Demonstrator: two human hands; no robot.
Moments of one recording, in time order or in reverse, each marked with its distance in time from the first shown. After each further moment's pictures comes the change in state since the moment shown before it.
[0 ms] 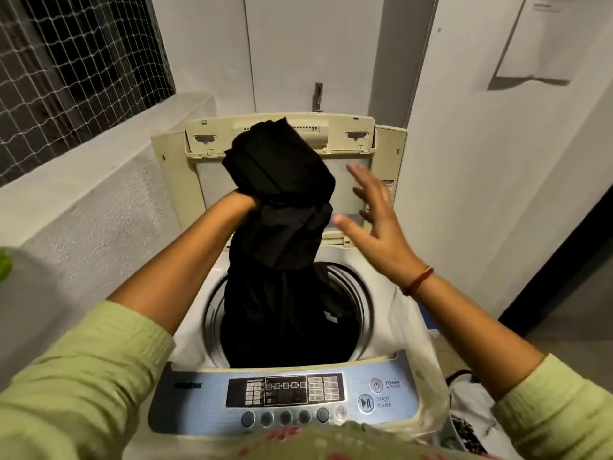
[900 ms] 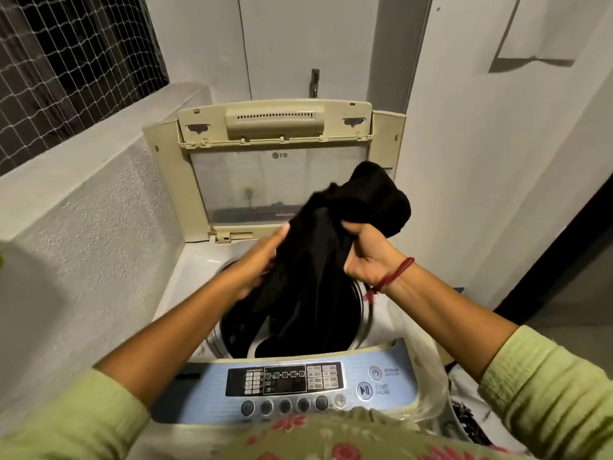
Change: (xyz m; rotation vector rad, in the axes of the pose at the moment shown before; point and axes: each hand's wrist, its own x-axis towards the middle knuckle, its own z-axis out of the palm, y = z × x) left_hand -0.030 -0.061 0.097 -0.747 -0.308 0.152; right_hand -0.001 0.029 0.028 1.193 0.074 1.059
